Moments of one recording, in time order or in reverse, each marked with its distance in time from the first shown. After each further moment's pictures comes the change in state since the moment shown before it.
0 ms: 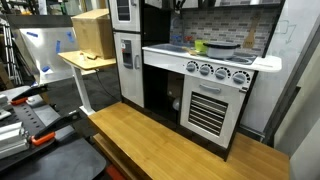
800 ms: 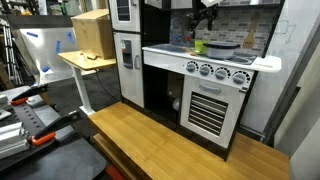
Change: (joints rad) arm -0.229 0.301 0.197 0.307 -0.090 -0.071 -0.006
